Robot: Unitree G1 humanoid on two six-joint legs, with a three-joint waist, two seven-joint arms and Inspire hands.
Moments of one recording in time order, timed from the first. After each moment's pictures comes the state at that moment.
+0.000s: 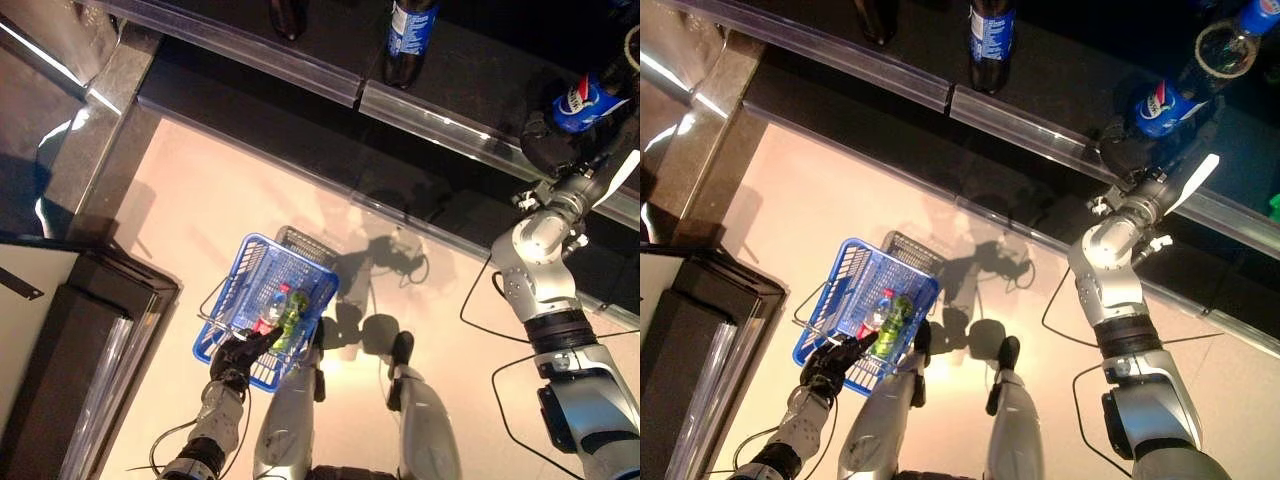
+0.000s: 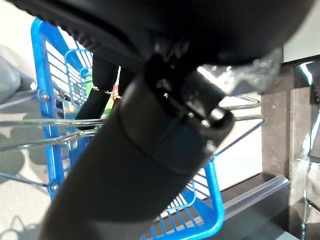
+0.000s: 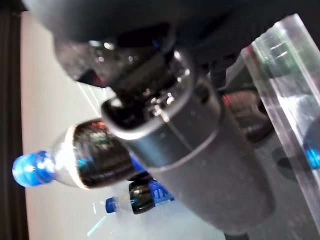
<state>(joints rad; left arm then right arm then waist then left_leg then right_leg) -0.20 0.24 -0.22 0.93 -0.97 -0.22 0.07 -0.74 -0.55 0.14 0.42 0.55 -0.20 -0.88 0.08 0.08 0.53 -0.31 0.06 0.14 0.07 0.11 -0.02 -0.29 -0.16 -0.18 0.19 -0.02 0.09</state>
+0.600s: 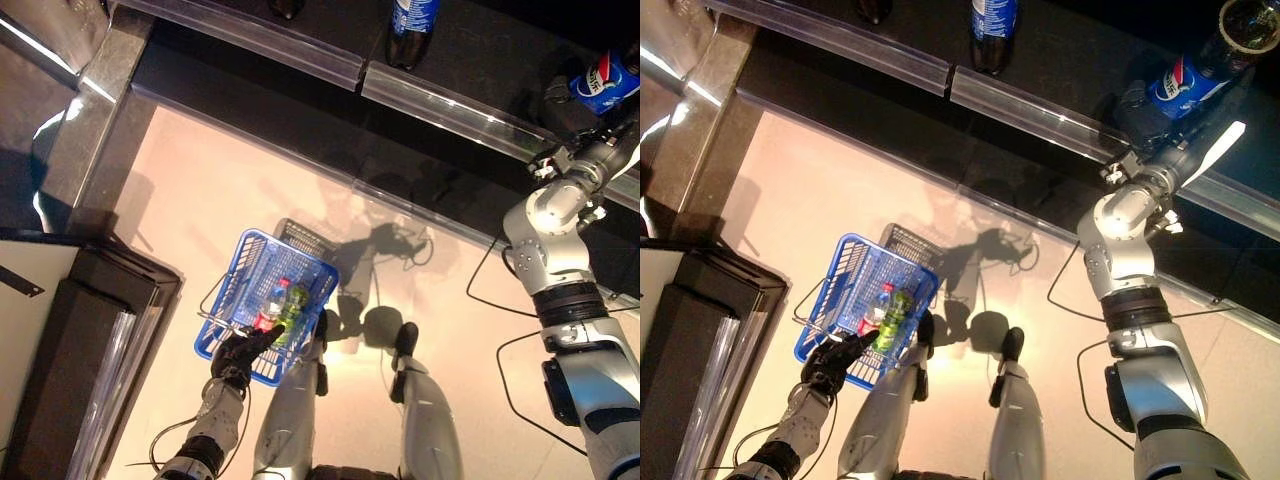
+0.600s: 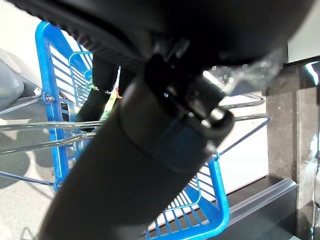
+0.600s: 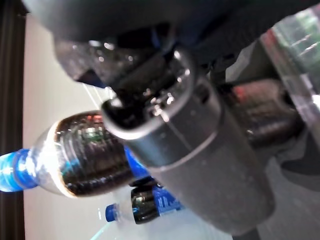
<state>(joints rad) -0.20 0.24 -0.24 0.91 -1.00 -0.22 0.07 -0.86 -0.61 0.13 0.50 0.55 -0.20 -0.89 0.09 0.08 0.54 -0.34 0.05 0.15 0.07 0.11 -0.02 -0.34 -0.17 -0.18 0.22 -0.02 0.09</state>
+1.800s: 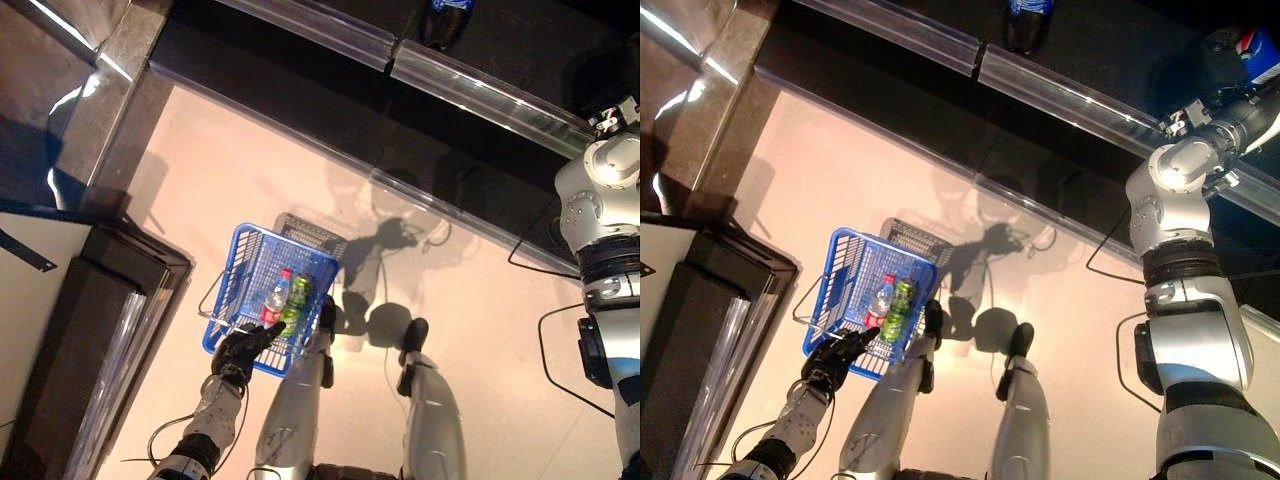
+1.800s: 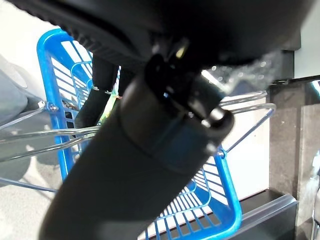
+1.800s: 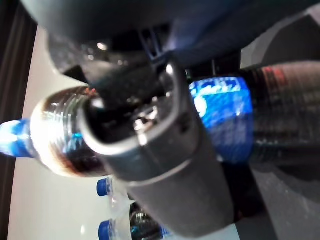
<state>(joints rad) -0.20 0.27 -0.26 0.88 -1.05 -0.18 0.04 -1.11 -0.74 0.20 0.82 0.71 -0.23 -0.86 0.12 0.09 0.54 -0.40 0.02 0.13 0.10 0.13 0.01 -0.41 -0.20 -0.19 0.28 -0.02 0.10</state>
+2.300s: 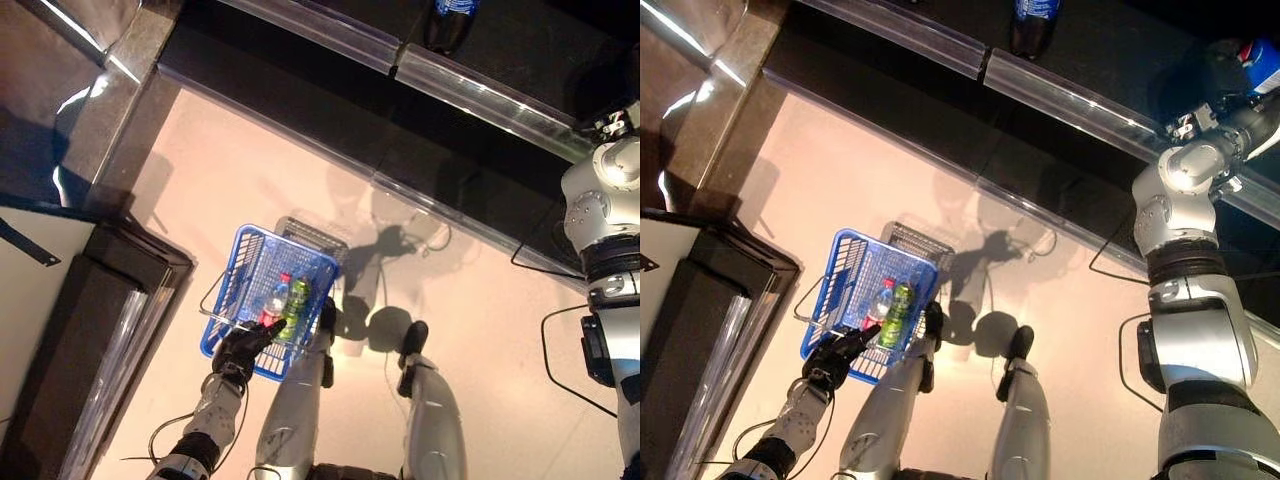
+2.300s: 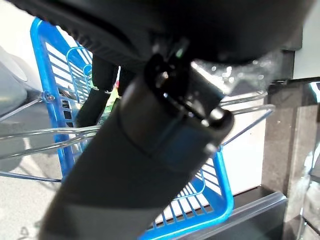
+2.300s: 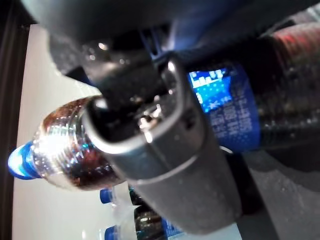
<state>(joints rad) -0.20 0.28 -0.26 0.87 -1.08 -0.18 0.03 -1.09 -0.74 0.20 0.86 0.76 -0.24 -0.82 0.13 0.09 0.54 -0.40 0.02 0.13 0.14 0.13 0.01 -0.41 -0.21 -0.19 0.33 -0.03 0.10</state>
